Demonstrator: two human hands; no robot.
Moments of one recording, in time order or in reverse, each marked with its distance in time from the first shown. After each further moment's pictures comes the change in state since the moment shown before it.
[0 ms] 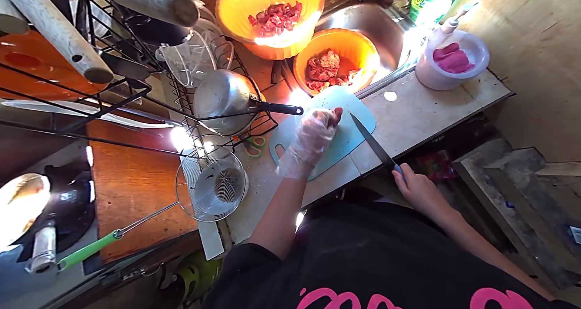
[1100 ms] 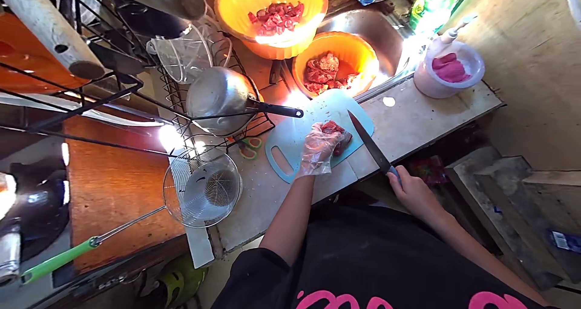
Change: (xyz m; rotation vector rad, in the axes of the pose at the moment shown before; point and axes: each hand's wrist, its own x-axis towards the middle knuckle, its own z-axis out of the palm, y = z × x) left_hand 0.011 -0.001 0.042 -0.579 -0.147 -0.775; right_hand 0.004 -0.008 -0.001 0.051 0.064 -0.041
